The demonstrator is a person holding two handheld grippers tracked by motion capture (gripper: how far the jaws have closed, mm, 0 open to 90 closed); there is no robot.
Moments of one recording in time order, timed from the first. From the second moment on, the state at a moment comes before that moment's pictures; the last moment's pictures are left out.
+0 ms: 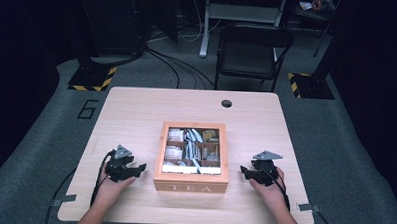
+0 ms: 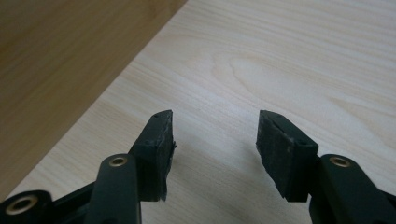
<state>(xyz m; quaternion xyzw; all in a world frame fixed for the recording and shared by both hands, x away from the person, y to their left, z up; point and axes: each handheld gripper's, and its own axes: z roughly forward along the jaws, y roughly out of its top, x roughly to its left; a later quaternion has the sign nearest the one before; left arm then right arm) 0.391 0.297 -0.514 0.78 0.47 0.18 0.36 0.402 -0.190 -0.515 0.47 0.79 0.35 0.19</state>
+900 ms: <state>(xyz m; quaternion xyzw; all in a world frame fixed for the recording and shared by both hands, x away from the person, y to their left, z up) 0.368 0.290 -0.477 0.78 0.44 0.16 0.41 0.376 -0.186 -0.475 0.44 0.78 0.40 0.20</state>
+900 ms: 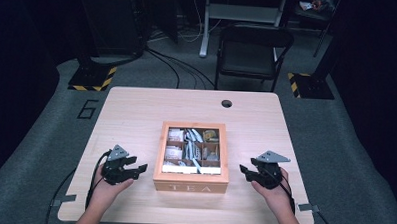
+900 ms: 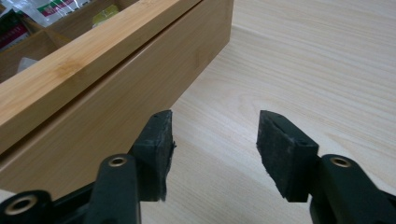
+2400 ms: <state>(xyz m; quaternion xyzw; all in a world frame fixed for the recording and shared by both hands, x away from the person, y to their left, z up) 0.334 0.257 -0.442 0.82 0.36 0.12 0.43 0.348 -0.164 -0.446 0.35 0.81 0.45 0.16</state>
